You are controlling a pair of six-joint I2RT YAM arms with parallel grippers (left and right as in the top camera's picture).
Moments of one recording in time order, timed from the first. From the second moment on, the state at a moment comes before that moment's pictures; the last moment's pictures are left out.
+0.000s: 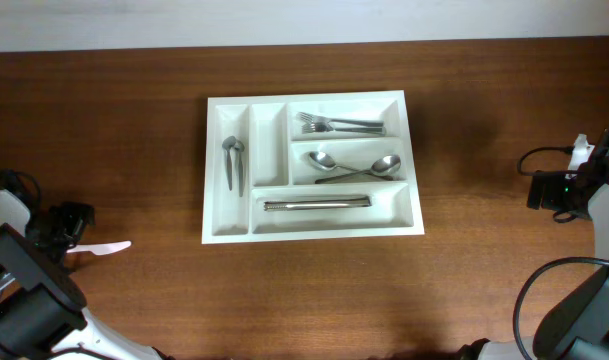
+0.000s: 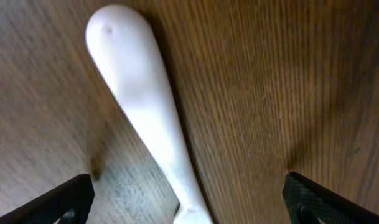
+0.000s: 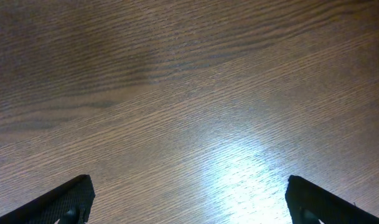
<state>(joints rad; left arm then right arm) 0.70 1.98 1.29 -0.86 0.03 -0.59 -0.56 1.63 1.18 -0.74 0.12 -0.26</state>
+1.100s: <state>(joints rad) 0.69 1.93 1.20 -0.87 0.01 -0.57 -0.56 1.63 1.18 -0.74 0.12 -0.26</state>
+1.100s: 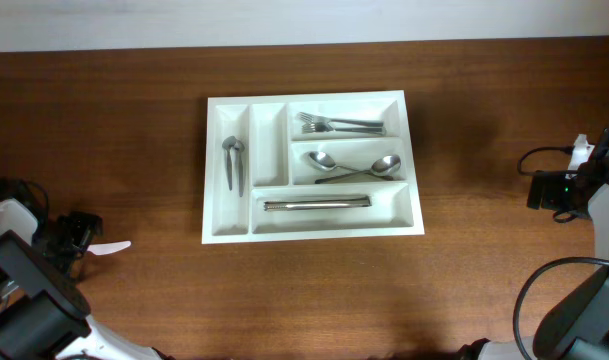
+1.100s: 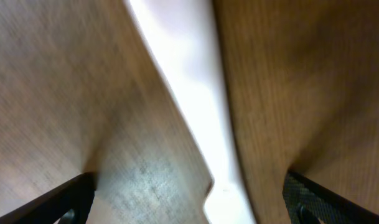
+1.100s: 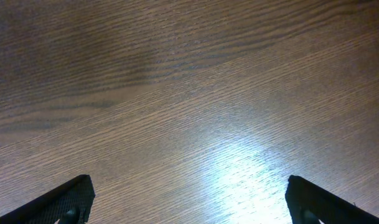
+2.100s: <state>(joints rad) 0.69 1.96 1.27 -0.92 -0.03 -0.58 -0.56 1.63 1.18 -0.74 0.12 -0.26</state>
